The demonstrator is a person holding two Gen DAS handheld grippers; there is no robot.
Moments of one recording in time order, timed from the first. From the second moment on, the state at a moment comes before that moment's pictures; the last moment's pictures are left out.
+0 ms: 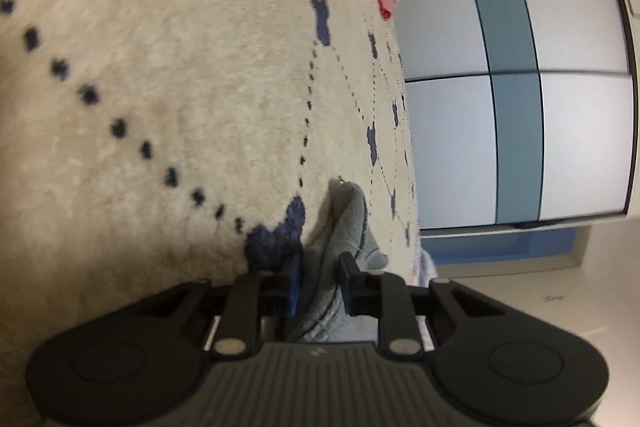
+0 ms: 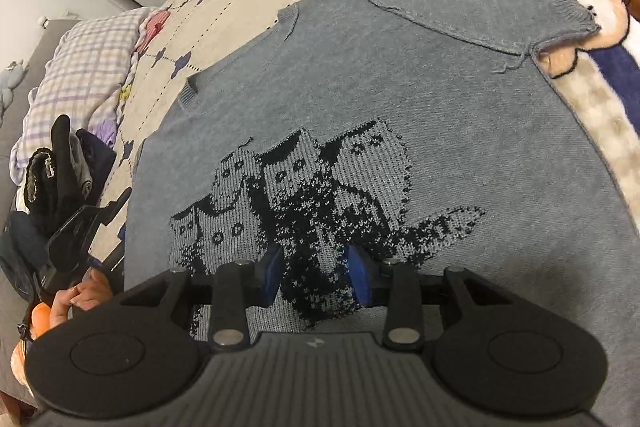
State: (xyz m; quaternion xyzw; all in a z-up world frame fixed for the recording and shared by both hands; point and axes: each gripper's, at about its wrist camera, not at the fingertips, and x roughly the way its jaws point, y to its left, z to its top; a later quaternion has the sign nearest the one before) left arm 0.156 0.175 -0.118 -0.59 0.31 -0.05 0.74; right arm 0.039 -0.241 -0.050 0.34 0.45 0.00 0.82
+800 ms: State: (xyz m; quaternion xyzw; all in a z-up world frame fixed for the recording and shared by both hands) left arm 0.152 0.179 -0.103 -0.55 0.30 -0.05 0.78; right arm 0.032 -0.241 -0.049 0.30 0.45 0.00 0.84
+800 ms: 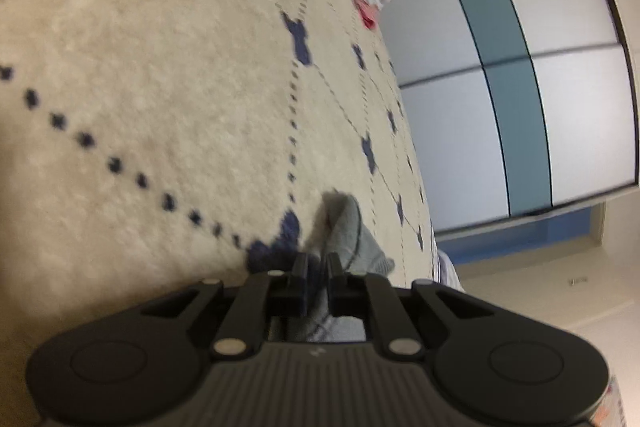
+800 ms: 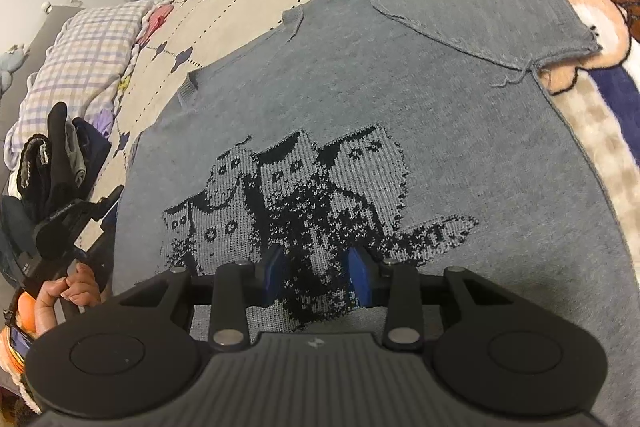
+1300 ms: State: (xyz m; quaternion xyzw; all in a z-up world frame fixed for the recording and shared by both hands) left arm 0.151 0.133 -0.084 -0.42 0.31 -0.14 0.84; right arm 0.106 -0.180 0.005 0.22 0.40 0.14 0.88
